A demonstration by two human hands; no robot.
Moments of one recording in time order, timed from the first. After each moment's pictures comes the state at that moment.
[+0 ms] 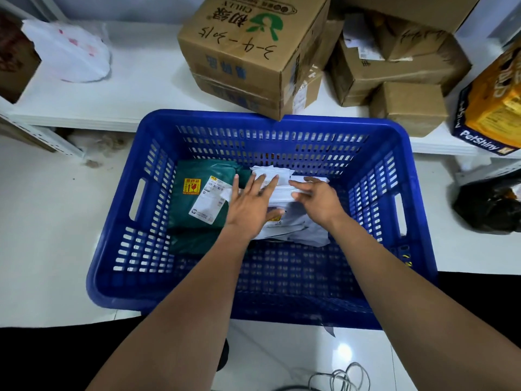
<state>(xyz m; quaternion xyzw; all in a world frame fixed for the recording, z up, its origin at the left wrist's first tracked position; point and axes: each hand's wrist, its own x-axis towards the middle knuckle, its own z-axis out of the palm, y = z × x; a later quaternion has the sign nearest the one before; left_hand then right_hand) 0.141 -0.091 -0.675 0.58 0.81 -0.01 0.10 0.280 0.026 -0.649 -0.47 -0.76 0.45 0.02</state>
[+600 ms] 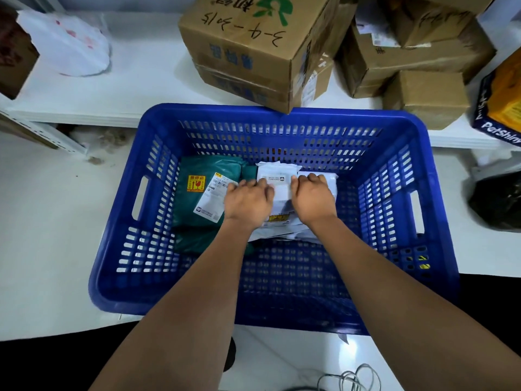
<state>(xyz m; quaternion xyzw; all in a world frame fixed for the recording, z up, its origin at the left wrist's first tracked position) 0.126 -0.084 -0.677 0.48 0.87 0.03 0.11 0.241 0.010 -0.679 -0.53 -0.80 0.27 -0.01</state>
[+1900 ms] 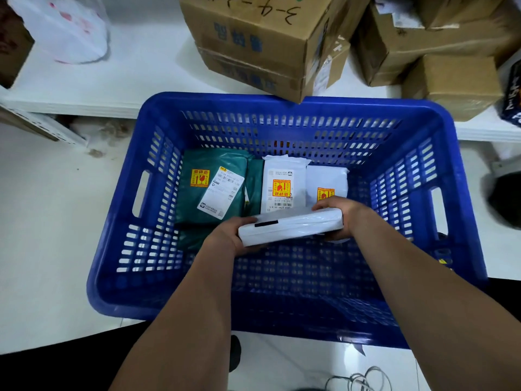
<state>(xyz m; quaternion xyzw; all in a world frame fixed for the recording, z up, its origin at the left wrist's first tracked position) 0.110 -0.137 -0.712 -0.26 0.59 0.42 0.63 0.282 0.035 -0.698 -0.65 -0.31 0.68 -0.15</state>
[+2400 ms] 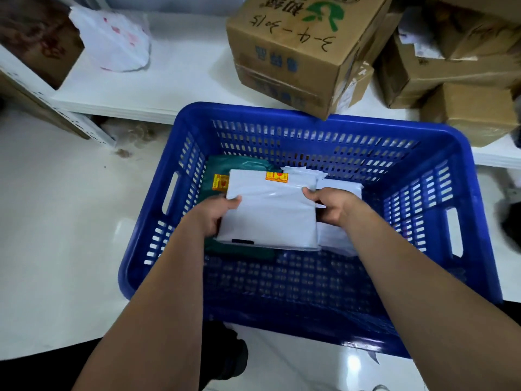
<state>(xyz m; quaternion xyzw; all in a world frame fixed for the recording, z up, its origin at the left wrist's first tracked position) 0.034 -0.161 -0.657 -0.06 0.71 0.42 0.56 0.210 0.021 -0.671 -0.57 -0.32 0.76 -0.02</state>
